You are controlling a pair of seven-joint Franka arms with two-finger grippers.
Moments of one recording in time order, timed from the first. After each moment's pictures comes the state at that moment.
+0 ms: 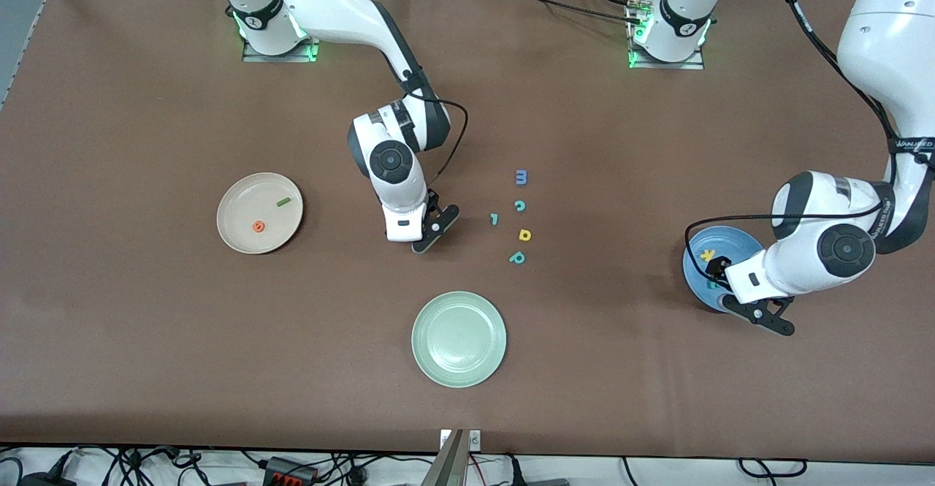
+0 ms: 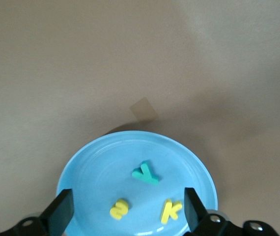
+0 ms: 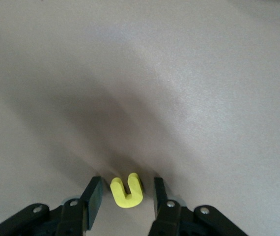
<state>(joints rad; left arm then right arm) 0.41 0.68 -0.50 -1.57 0.47 2.09 0.21 0.97 0.78 -0.37 -1.66 0.35 2.37 -0.40</state>
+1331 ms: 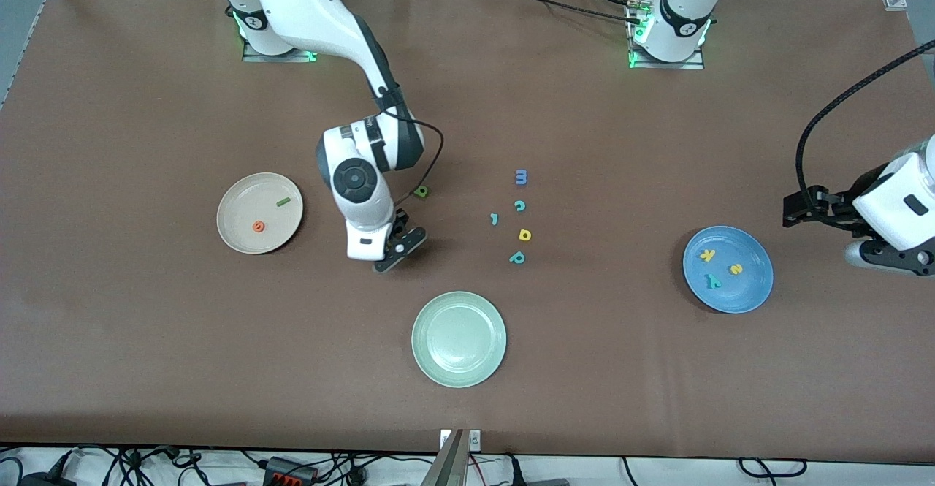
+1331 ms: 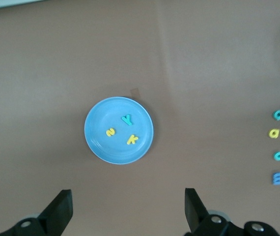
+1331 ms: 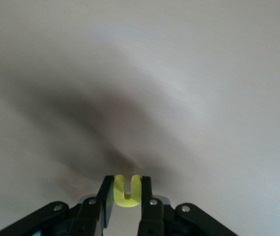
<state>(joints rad) 0.27 0.47 -0.49 -1.05 0.24 1.41 -0.04 0.93 0.77 -0.49 -1.66 0.35 2.31 -0.39</state>
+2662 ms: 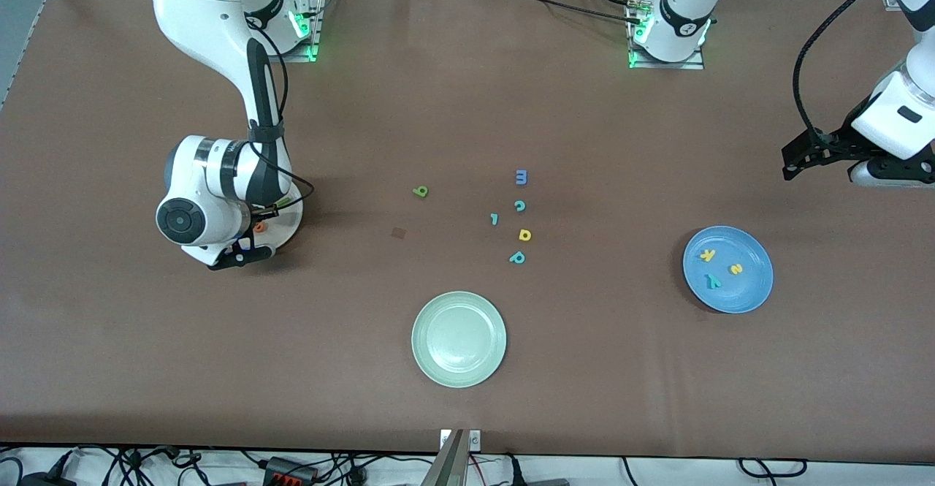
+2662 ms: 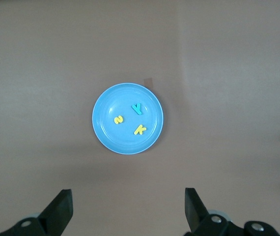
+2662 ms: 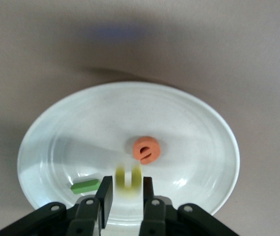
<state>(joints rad) -0.06 -0.02 0.05 -1.76 0.05 1.81 0.01 0.80 0.67 -0.73 -1.87 0.35 1.99 -0.35</state>
